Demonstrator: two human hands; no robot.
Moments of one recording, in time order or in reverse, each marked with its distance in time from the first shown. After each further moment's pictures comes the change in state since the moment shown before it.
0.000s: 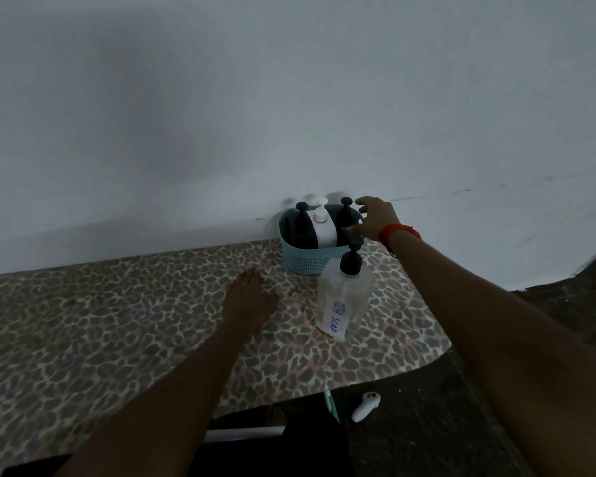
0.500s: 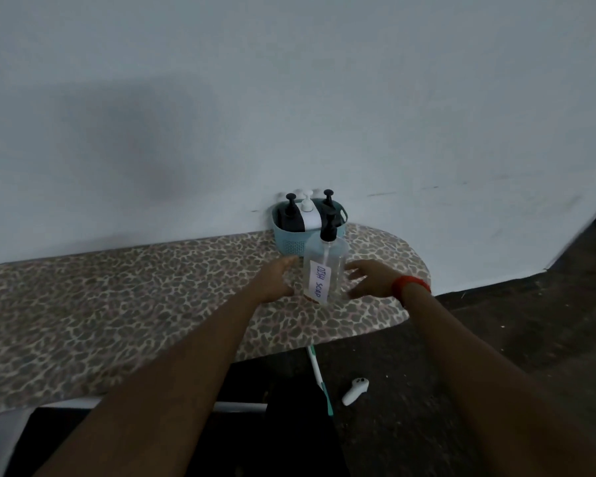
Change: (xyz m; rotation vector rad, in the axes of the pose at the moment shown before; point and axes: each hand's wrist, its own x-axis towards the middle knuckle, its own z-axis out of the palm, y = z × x) left_hand -0.061 0.073 -0.037 -0.349 -0.256 0.289; right_hand -0.170 0.048 0.014 0.073 -0.445 0.021
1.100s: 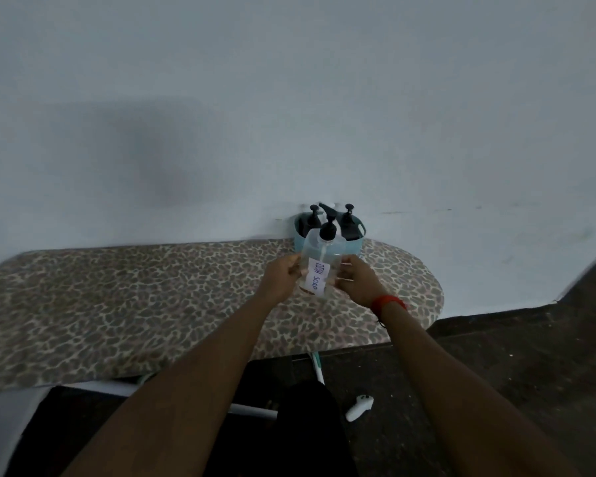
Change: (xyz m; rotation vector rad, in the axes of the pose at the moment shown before) left_hand -0.035 0.010 -0.020 -0.183 0.316 0.121; right_hand 0.002 -0.061 0.051 0.378 0.317 -0.225
